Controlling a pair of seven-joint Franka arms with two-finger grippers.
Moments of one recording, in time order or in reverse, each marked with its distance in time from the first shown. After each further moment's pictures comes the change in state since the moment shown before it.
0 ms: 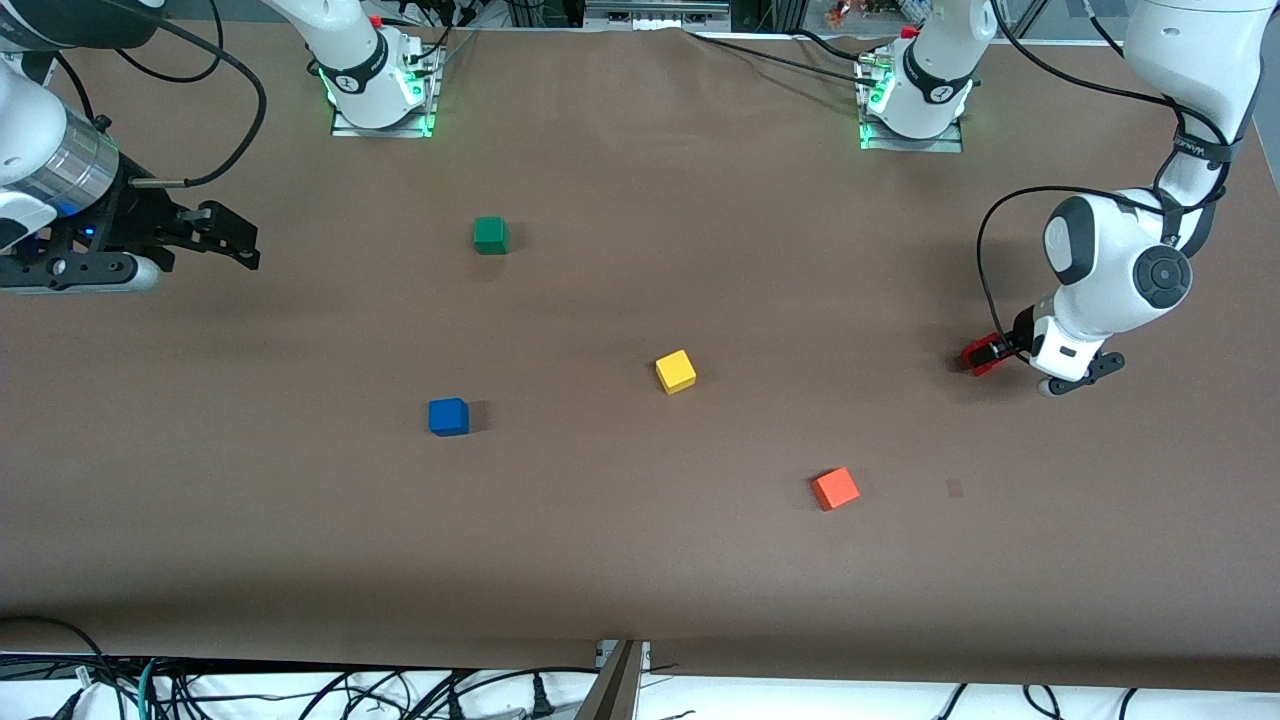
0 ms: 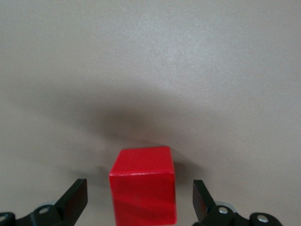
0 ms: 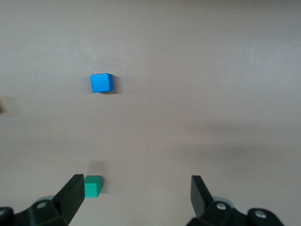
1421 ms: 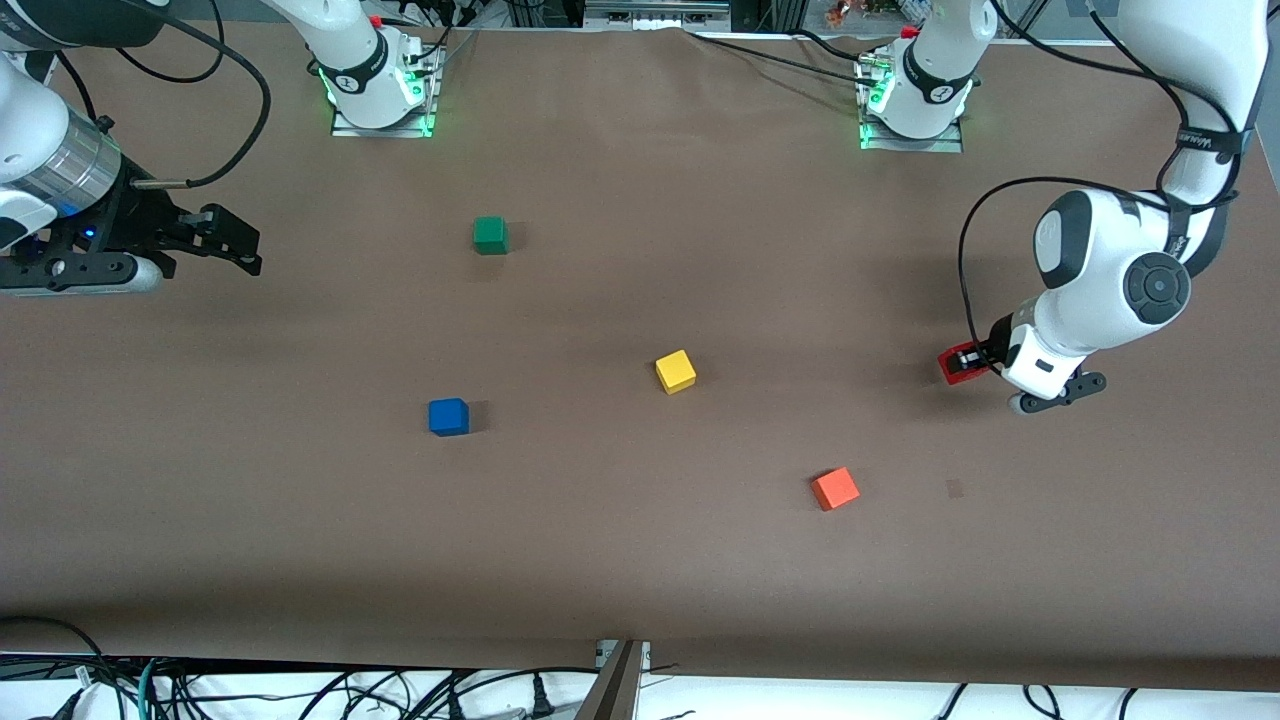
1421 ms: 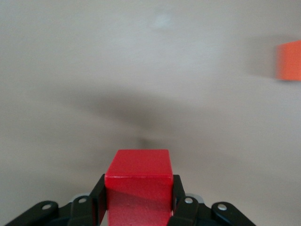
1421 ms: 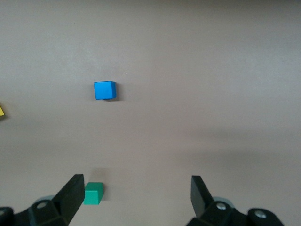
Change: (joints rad) left arm -0.008 -0.059 -0.210 0.268 0.000 -0.342 -0.100; right arm 0.002 0.000 0.005 0.000 0.000 0.035 0.000
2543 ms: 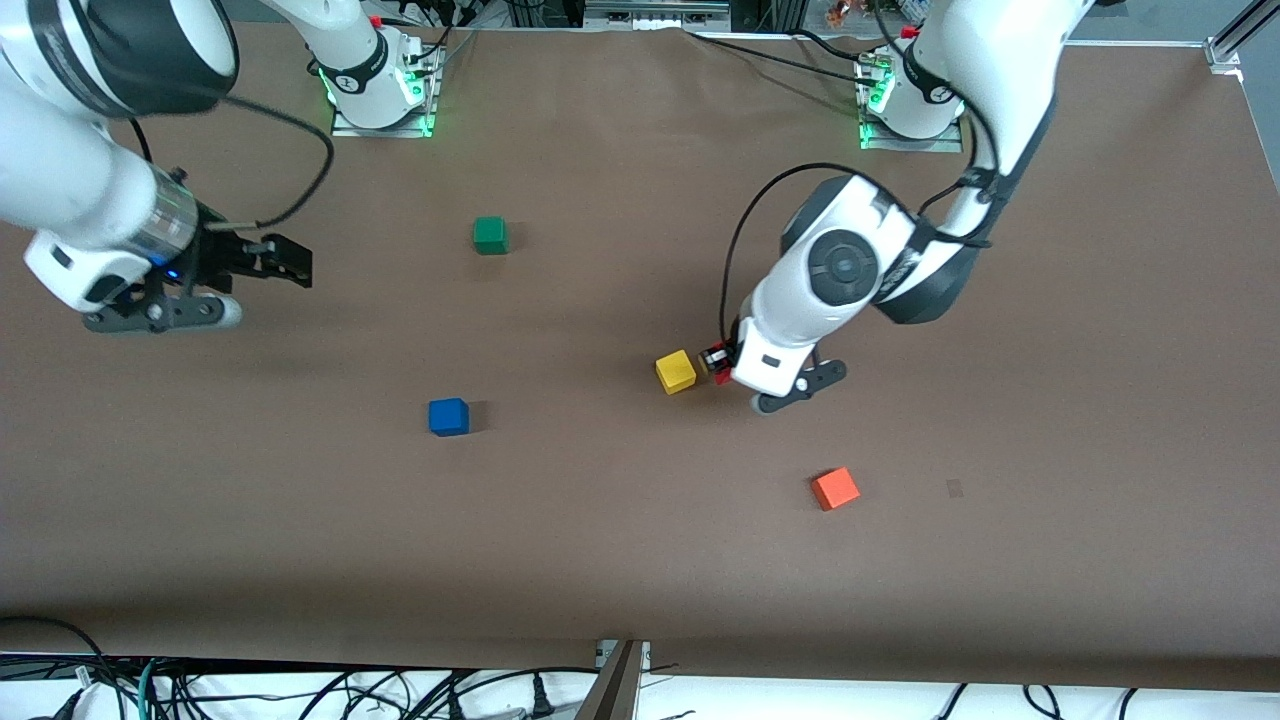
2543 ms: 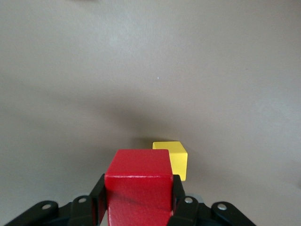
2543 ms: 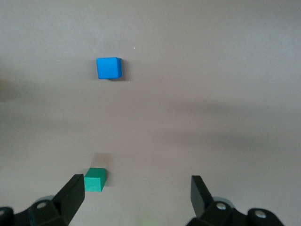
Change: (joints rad) left arm -0.411 0.309 -0.141 0.428 0.062 -0.045 -0.689; right arm 0.034 0.120 0.006 0.010 0.019 -0.041 -0.001
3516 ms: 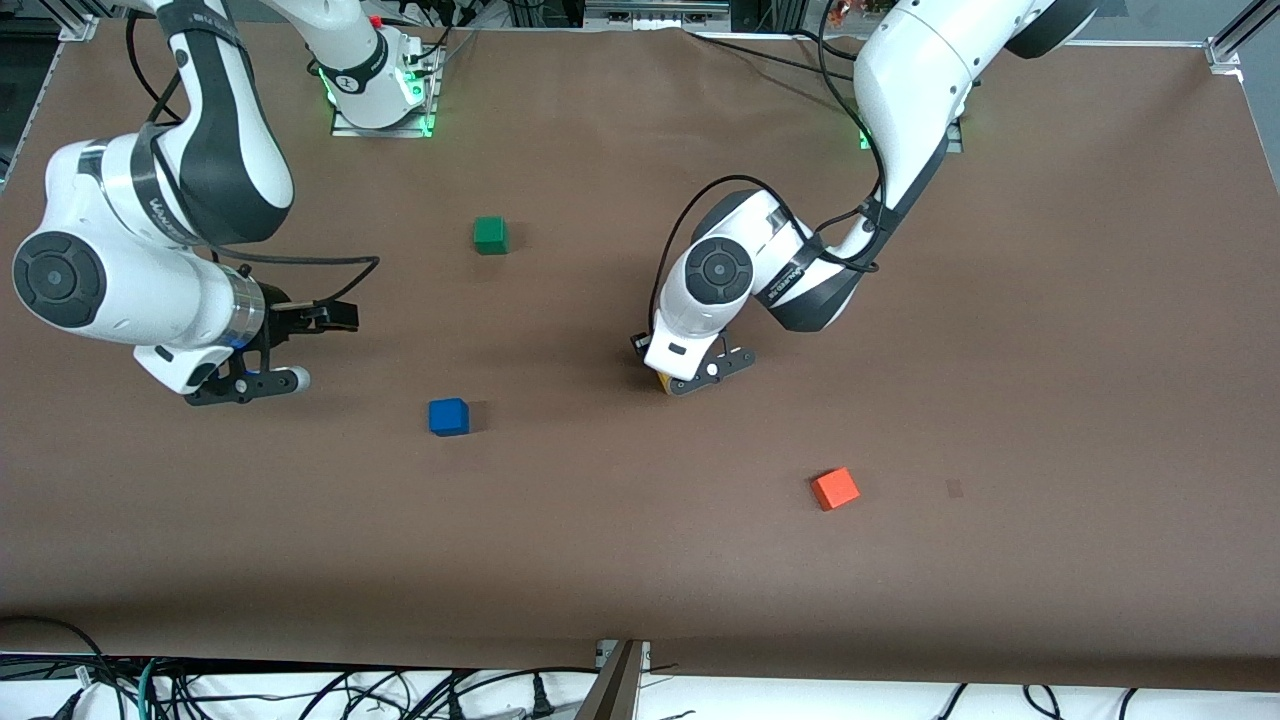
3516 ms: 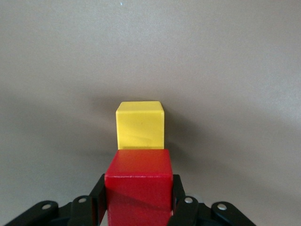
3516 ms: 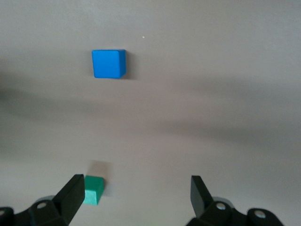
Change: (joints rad) left arm -0.159 0.151 0.024 0.109 0.028 0.001 -0.092; right arm -0.010 0.162 -0.009 -0.038 0.084 0.130 -0.096
